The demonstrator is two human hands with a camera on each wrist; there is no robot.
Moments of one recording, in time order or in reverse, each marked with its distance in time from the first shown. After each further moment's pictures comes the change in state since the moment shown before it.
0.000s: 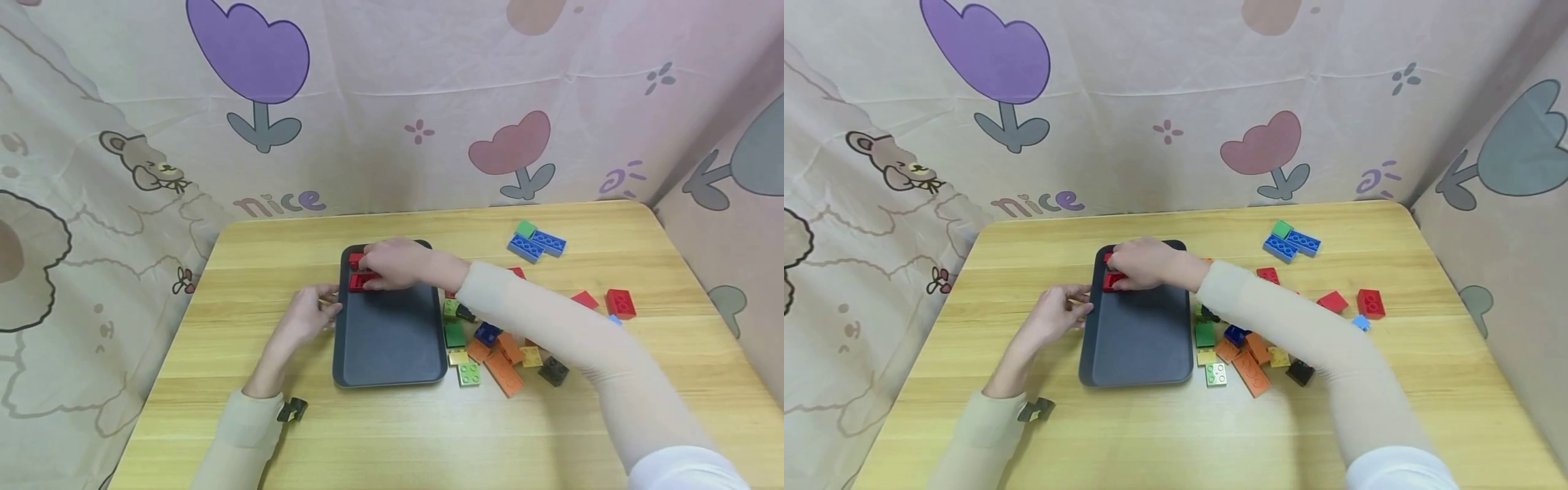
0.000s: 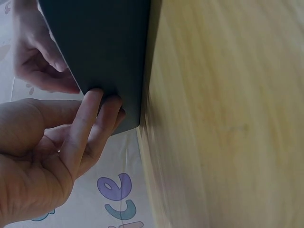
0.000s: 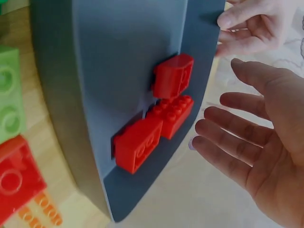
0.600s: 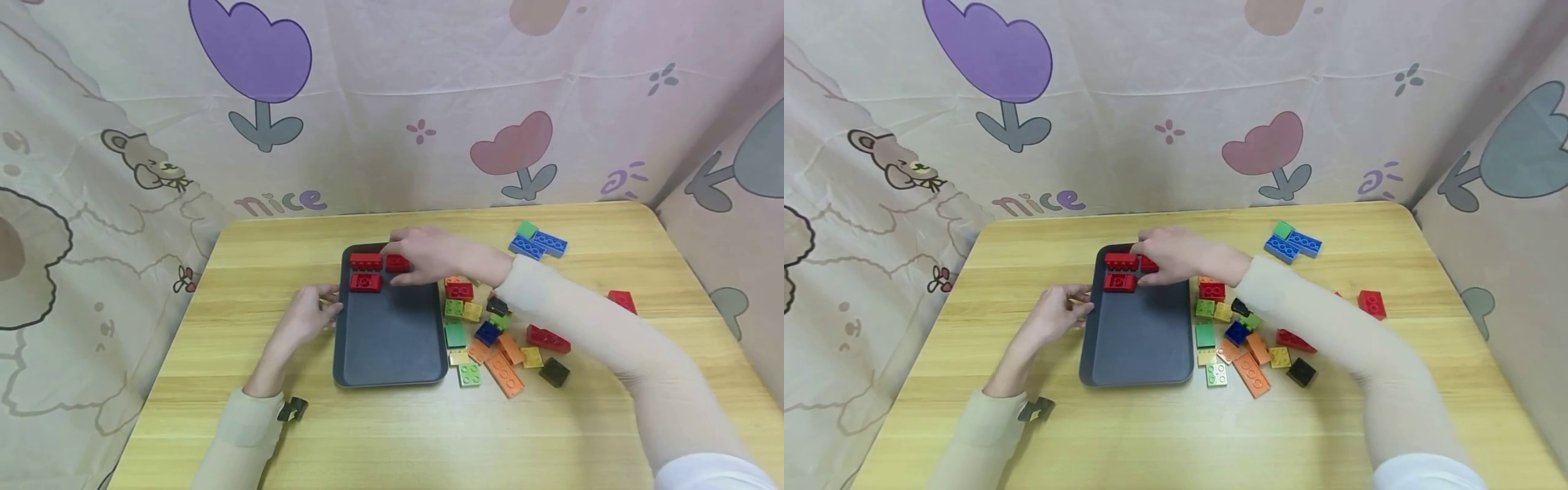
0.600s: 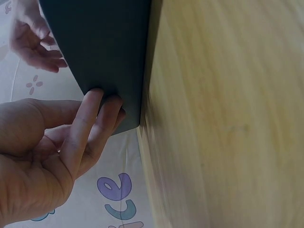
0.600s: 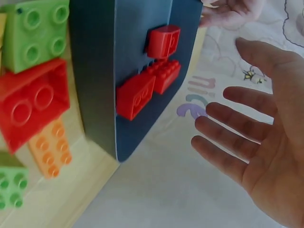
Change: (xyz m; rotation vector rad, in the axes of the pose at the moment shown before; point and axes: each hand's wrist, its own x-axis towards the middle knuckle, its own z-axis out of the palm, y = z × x) left_hand 0.000 -0.001 0.001 -0.006 0.000 -0.023; right_hand -0.046 0.023 -0.019 -0.004 0.054 0.031
